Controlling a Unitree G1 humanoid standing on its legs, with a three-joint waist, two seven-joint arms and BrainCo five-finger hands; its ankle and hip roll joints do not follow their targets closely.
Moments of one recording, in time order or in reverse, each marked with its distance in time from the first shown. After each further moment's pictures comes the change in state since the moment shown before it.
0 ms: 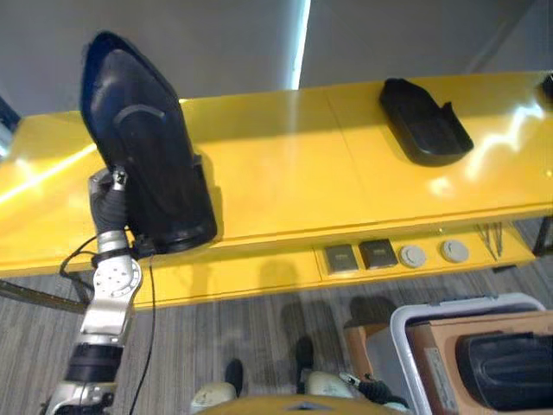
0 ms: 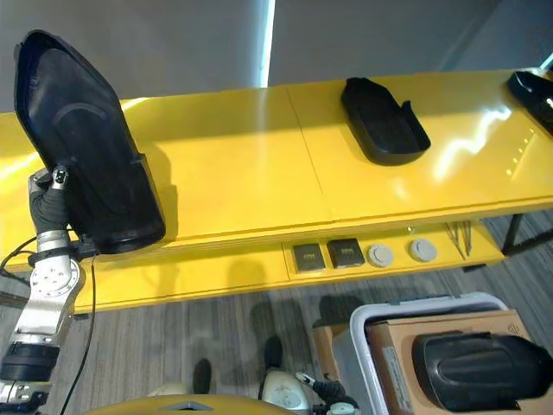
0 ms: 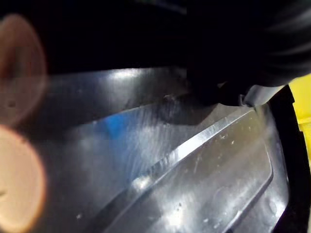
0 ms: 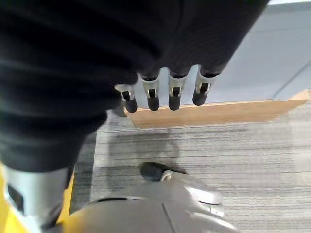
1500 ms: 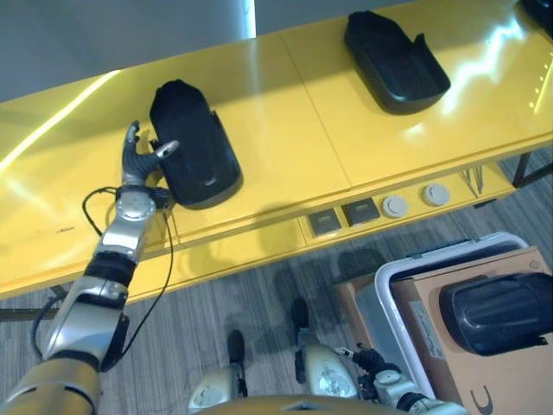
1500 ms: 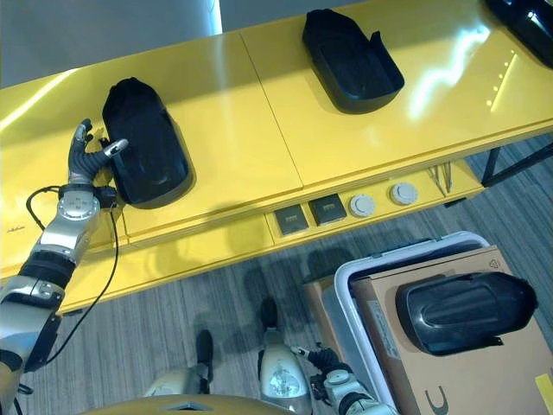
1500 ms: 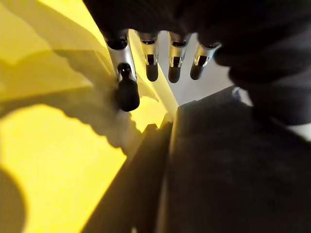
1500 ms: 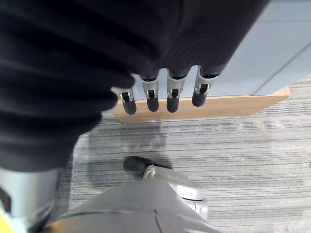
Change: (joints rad) left arm -0.574 0.107 -0.218 0.642 -0.110 0.187 -0.078; right arm -0.118 -0.019 0.026 0.010 -0.019 0.039 0.031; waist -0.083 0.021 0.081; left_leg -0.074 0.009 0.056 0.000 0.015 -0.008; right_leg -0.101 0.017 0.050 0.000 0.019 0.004
